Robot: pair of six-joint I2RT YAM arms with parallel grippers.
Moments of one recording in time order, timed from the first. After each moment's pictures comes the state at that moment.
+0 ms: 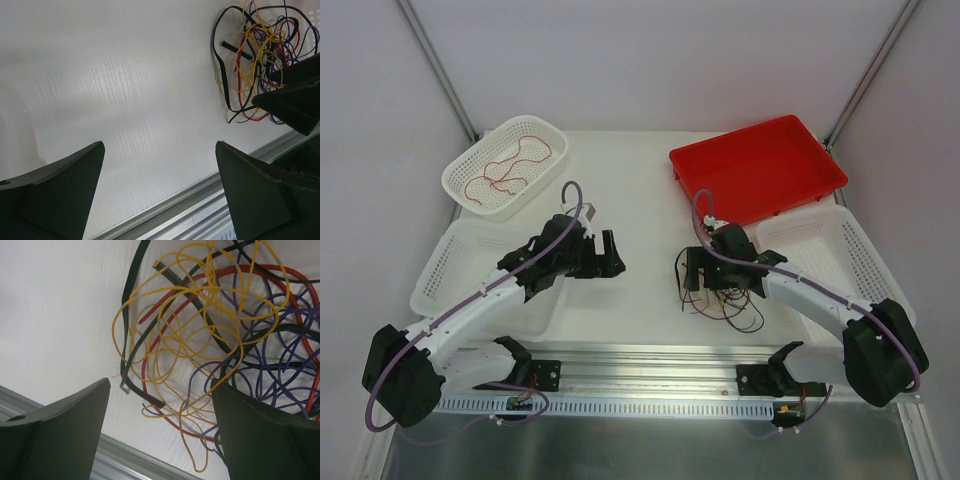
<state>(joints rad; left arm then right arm) -0.59 1.05 0.72 -0.39 0.10 -0.60 0.60 1.25 0.68 -0.41 -0.09 0.43</state>
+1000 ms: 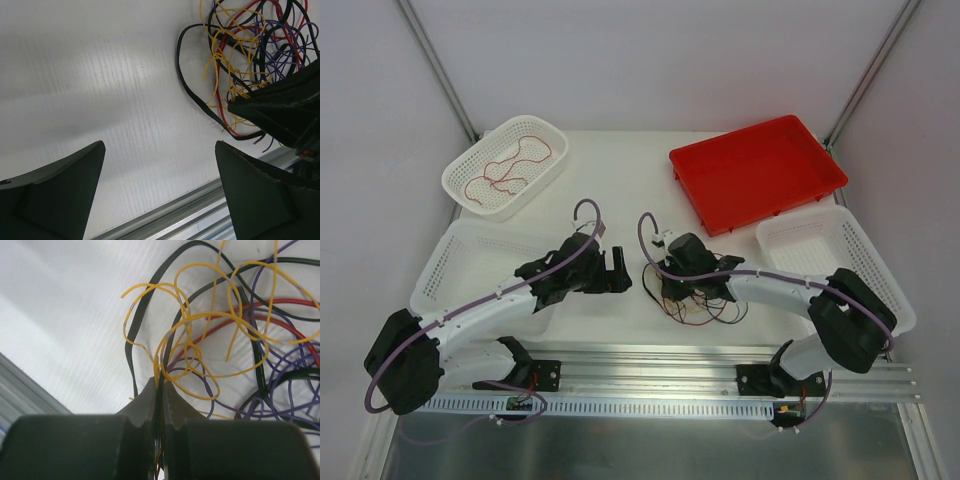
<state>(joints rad) -0.75 1.11 0.62 -0.30 -0.03 -0.70 0.86 1.50 0.77 -0.19 -0.08 0.33</state>
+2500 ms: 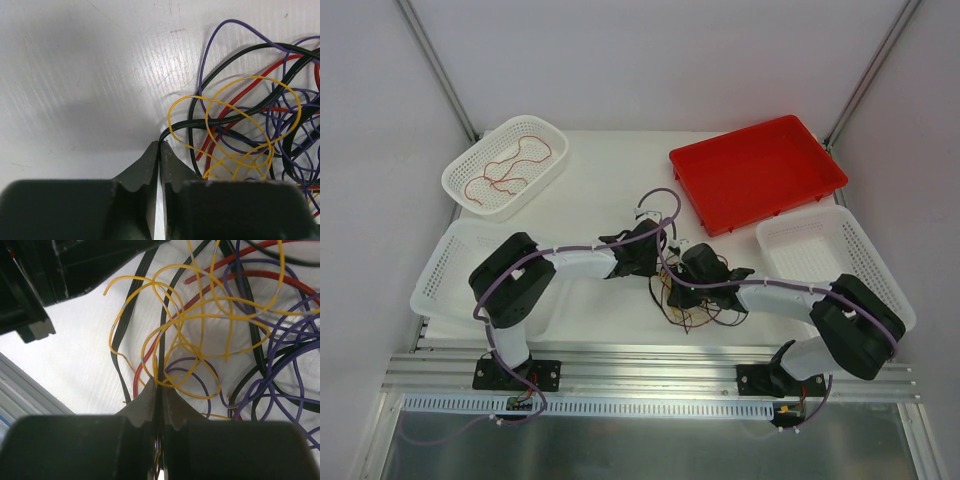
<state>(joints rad) -0.87 1.81 1.02 -0.15 -0.18 -0.61 0.83 1.43 0.59 -0.05 -0.14 0.46</state>
